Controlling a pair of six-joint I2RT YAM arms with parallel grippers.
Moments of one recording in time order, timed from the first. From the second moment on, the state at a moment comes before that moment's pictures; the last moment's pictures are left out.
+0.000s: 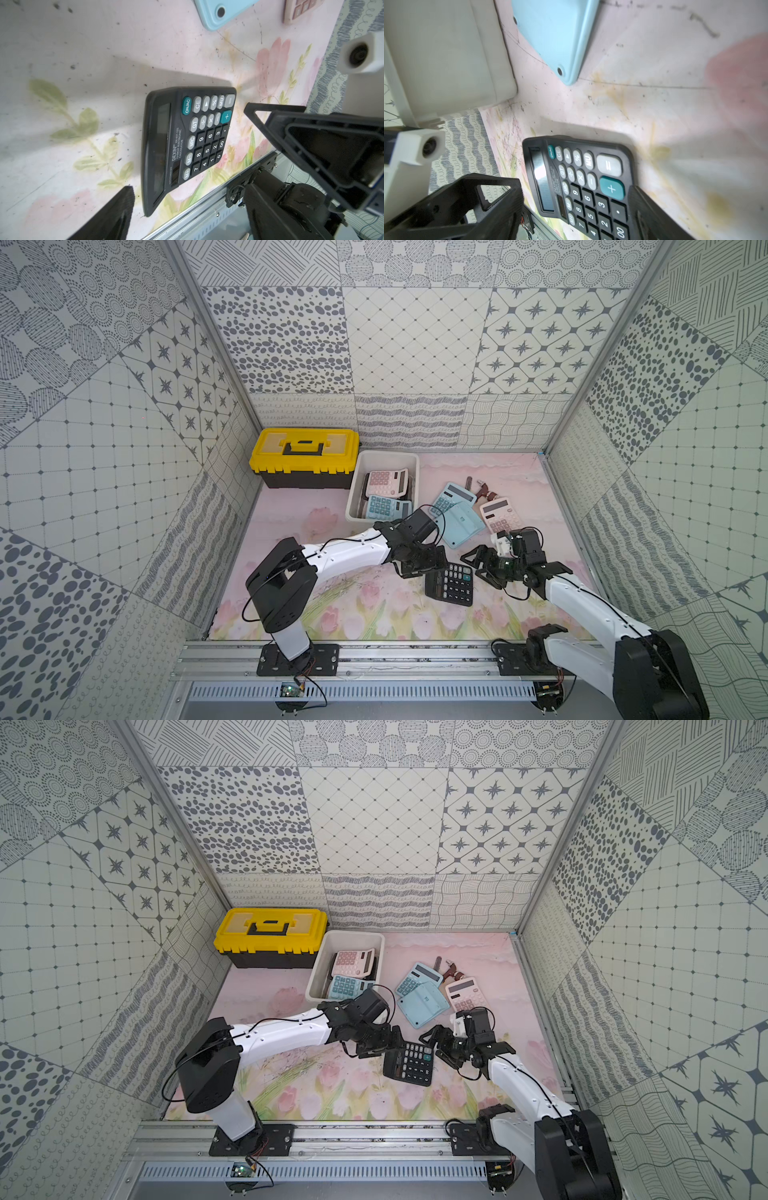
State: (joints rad) left arm -0.88 1.69 1.18 -0.53 0.32 -0.96; right arm 0.18 1.07 0.45 -0.31 -0.58 0.78
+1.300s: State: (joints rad) left arm -0.90 1.78 1.10 -0.41 0.40 -0.97; right arm 0.16 1.29 0.46 -0.25 -0.67 0.66
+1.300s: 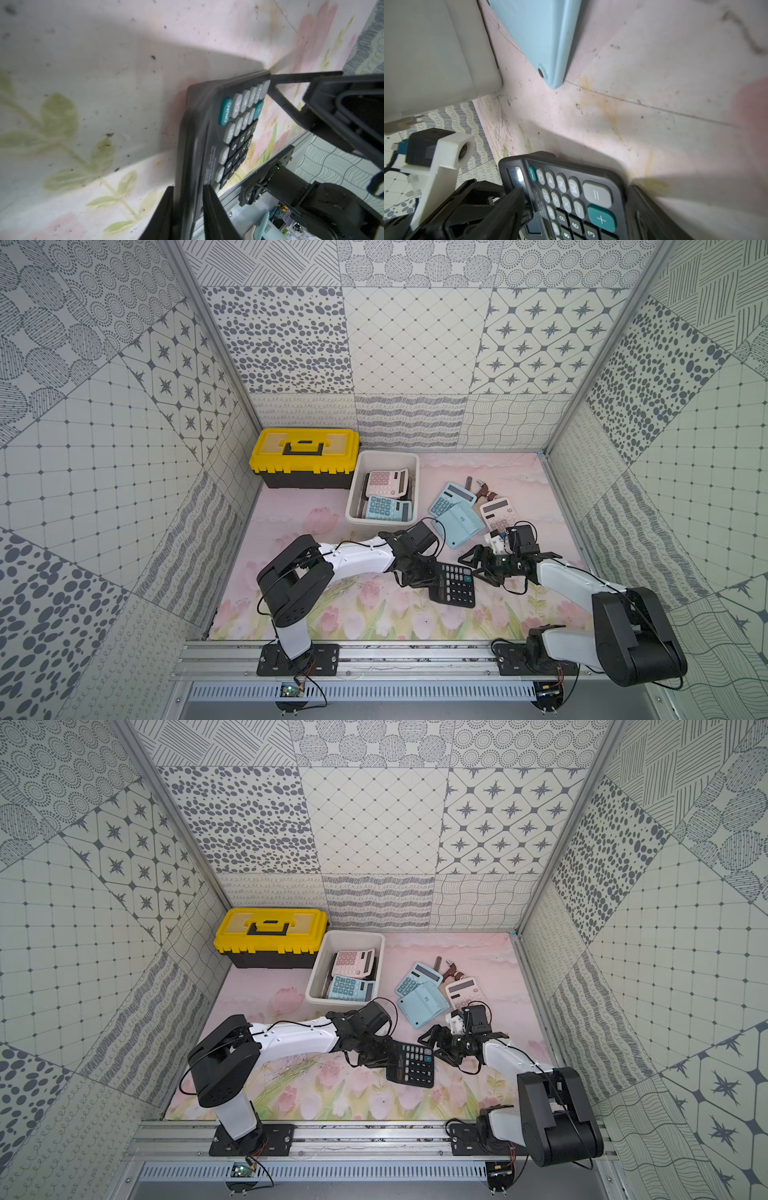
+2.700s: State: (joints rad) left arm -0.53 1.37 1.11 -0.58 0.82 -0.84; right arm 0.20 0.93 0.50 0.11 -1.02 1.01
